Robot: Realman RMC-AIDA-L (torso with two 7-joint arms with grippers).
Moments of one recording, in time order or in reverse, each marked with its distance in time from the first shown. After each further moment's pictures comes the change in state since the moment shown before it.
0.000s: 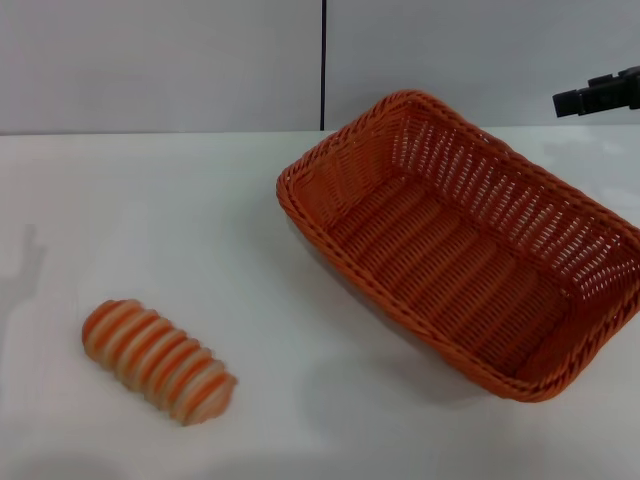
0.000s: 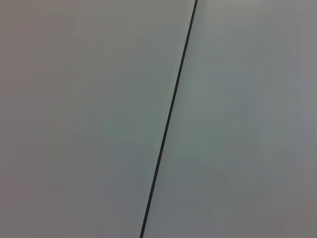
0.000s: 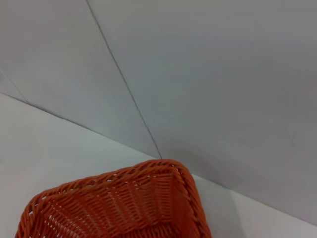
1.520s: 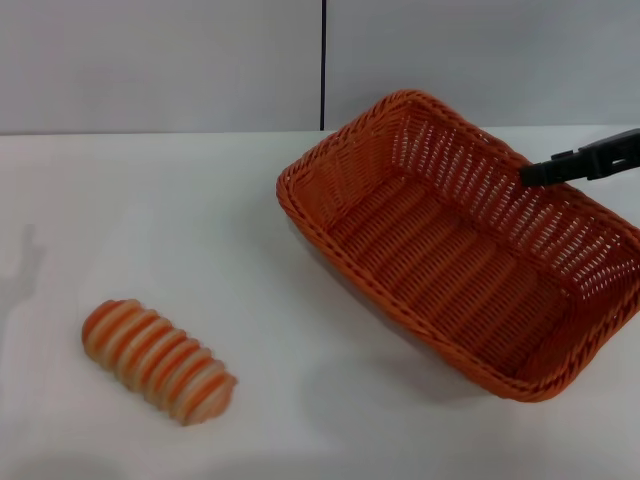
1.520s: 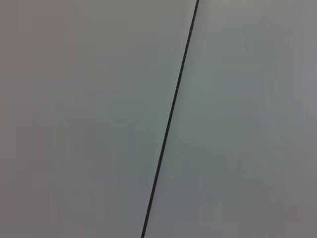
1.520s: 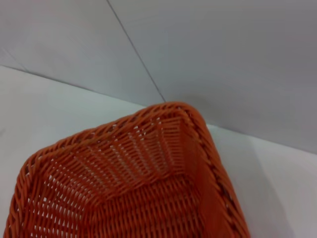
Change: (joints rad) left arm 0.001 0.001 -0.002 -0.001 0.000 -0.032 0.000; right arm -0.009 0.015 -0.038 0.222 -0.017 -0.108 -0.048
